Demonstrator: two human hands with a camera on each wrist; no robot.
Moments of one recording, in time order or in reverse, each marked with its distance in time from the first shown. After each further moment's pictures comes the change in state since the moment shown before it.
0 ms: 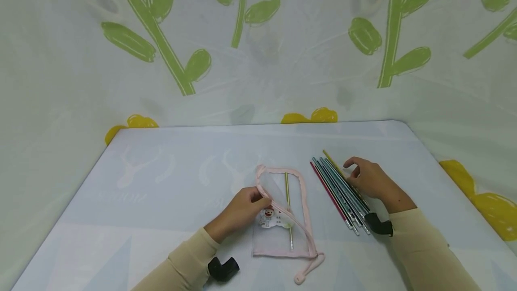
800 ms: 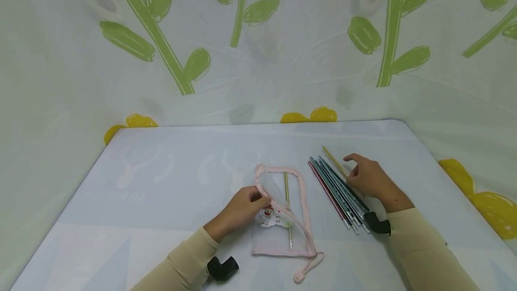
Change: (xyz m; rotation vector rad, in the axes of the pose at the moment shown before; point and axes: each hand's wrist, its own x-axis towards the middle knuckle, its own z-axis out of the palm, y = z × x) left_hand -0.001 -0.001 0.001 0.017 0.010 0.008; right_hand -0.004 -0.006 -0.001 0.016 0.047 -0.027
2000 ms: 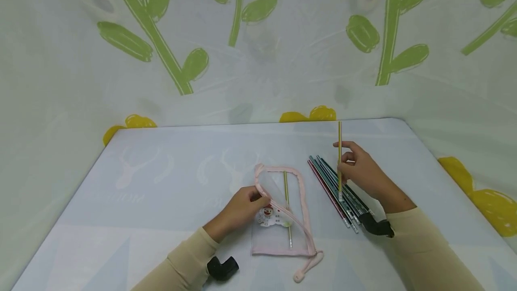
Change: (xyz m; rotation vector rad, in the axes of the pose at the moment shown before) left_hand 0.001 0.000 0.000 0.015 0.001 0.008; right_hand -0.009 -0.029 -0.007 0.531 0.016 -0.134
